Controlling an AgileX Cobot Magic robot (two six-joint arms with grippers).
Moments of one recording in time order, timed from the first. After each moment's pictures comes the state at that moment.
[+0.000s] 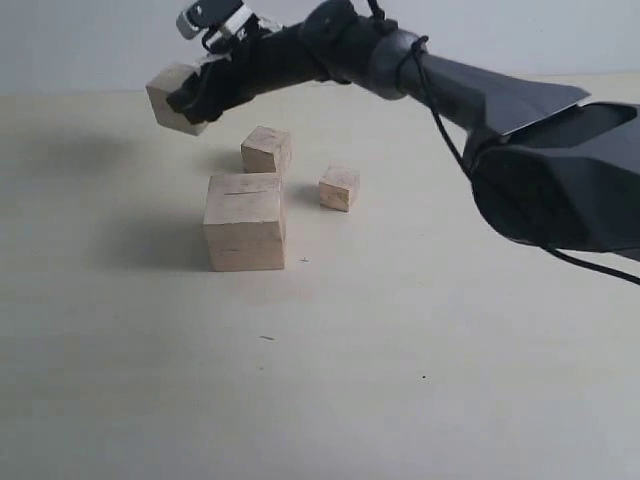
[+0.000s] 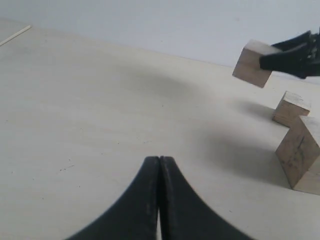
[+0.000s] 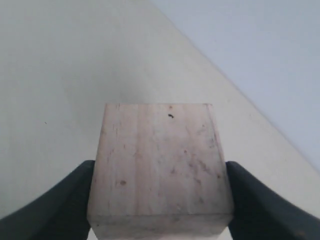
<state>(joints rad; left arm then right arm) 0.07 0.00 0.00 -0.13 0.37 -0.03 0.66 2.68 -2.44 0.95 0.63 -1.18</state>
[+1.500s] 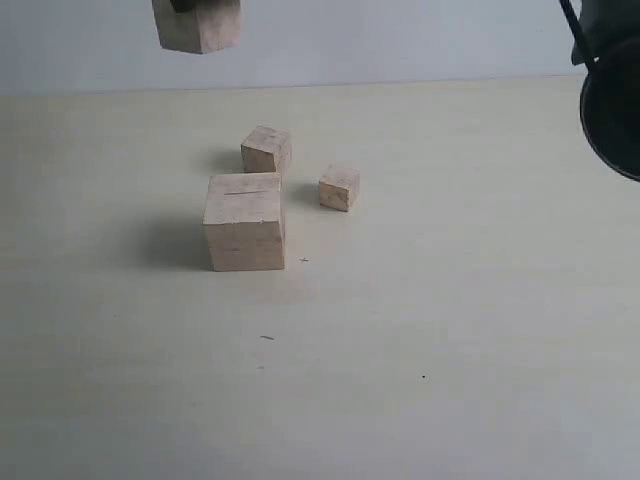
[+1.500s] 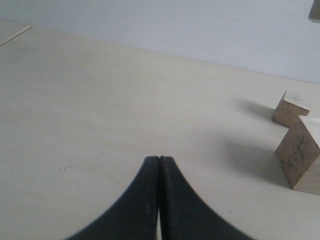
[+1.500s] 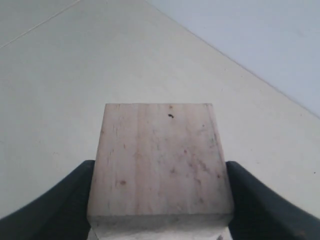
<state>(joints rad) 0.07 0.00 0.00 -0.13 0.37 -0.03 0.66 2.34 -2.43 0.51 1.00 -0.40</state>
